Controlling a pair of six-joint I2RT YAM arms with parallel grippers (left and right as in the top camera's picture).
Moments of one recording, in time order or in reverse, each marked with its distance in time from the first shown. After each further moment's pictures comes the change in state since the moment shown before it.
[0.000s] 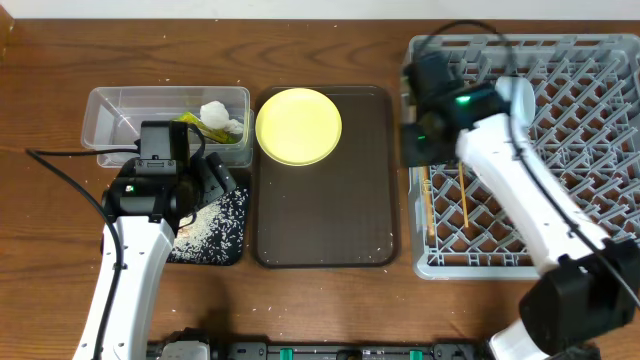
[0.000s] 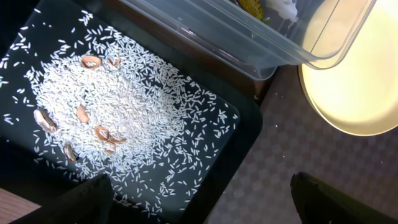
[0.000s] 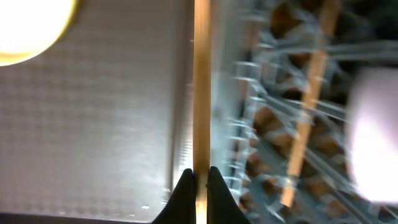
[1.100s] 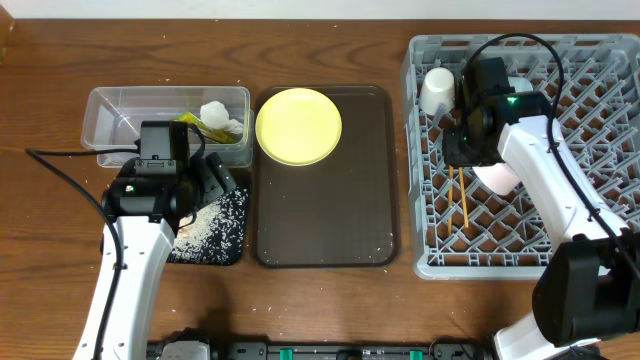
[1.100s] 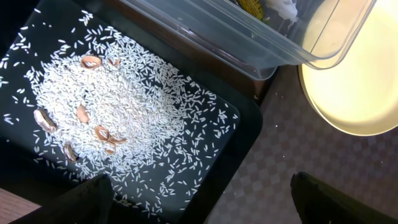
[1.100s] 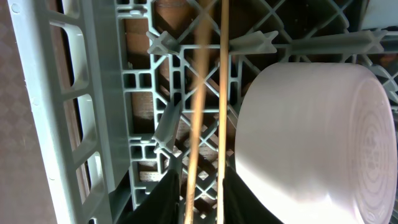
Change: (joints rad) left arm 0.000 0.000 0.000 0.000 0.000 0.000; right arm -0.209 0.000 -0.162 0.156 0.000 -0.132
